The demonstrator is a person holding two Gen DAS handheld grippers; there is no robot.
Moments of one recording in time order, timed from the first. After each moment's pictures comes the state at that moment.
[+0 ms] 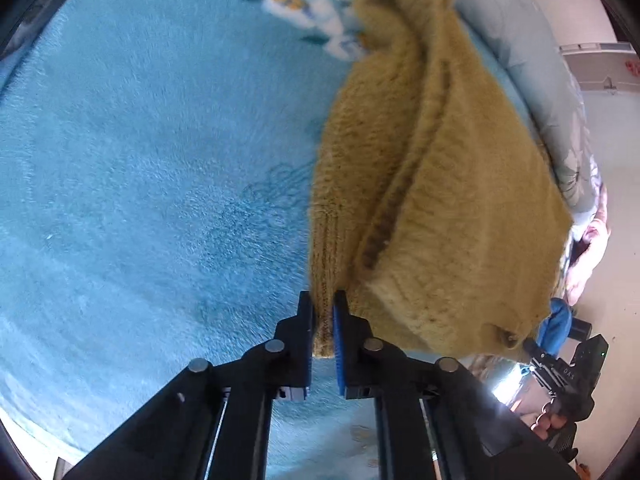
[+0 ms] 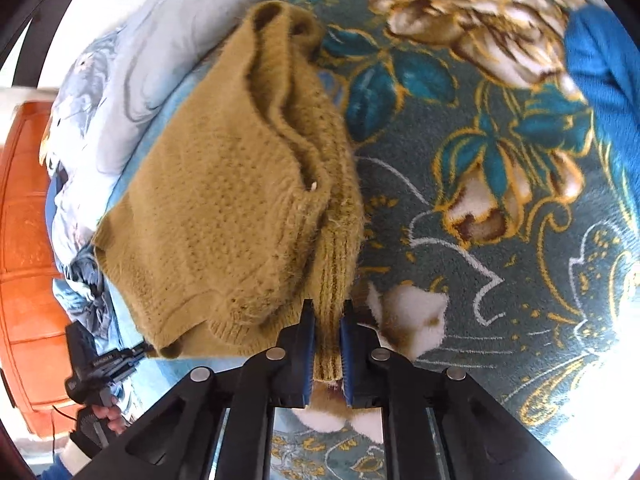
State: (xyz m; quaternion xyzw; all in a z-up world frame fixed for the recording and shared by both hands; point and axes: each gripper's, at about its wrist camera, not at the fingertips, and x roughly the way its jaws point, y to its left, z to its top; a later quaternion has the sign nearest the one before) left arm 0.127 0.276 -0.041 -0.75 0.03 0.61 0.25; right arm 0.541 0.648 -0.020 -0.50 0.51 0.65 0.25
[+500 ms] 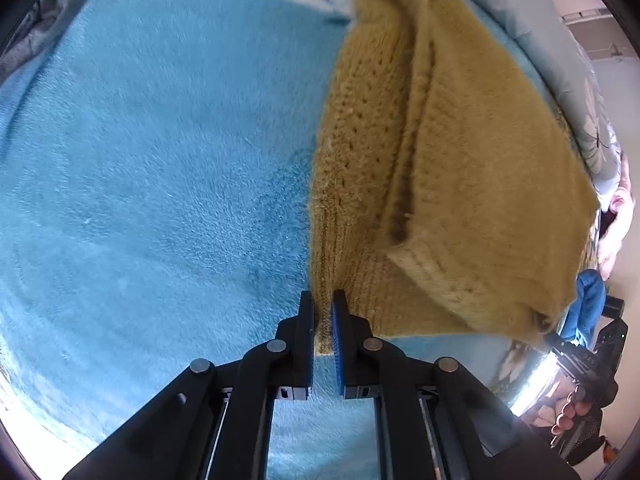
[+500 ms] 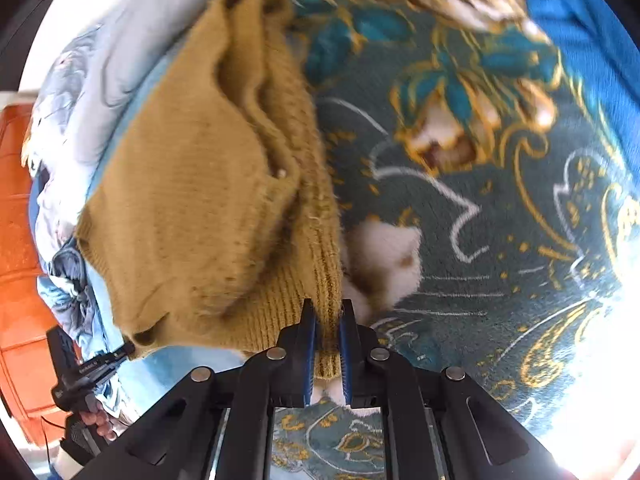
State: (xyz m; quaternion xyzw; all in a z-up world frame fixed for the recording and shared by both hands) left arm 0.130 0.259 -0.043 -0.75 0.09 0.61 0.24; right arm 0.569 0.621 -0.041 -0.52 0.53 0.62 0.27
